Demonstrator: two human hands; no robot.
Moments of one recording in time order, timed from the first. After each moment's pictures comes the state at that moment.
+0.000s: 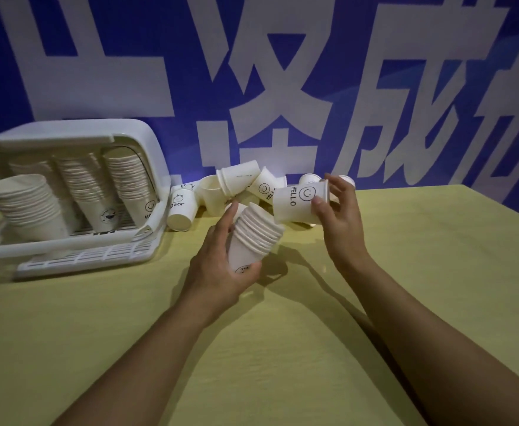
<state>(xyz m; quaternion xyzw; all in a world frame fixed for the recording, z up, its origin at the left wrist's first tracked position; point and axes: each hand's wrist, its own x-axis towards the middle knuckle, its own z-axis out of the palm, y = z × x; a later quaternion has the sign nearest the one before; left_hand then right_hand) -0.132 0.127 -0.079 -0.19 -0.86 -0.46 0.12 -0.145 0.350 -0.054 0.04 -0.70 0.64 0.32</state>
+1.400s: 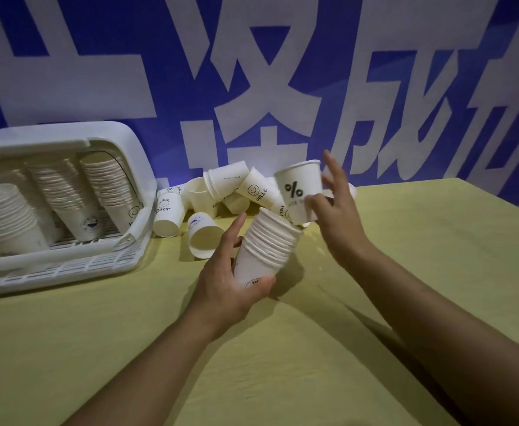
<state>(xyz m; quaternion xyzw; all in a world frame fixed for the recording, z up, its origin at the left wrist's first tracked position) -0.133 0.150 -0.093 -0.24 -0.81 -0.52 0.07 -0.151 0.363 -0.032 0.02 -0.75 0.61 0.27</state>
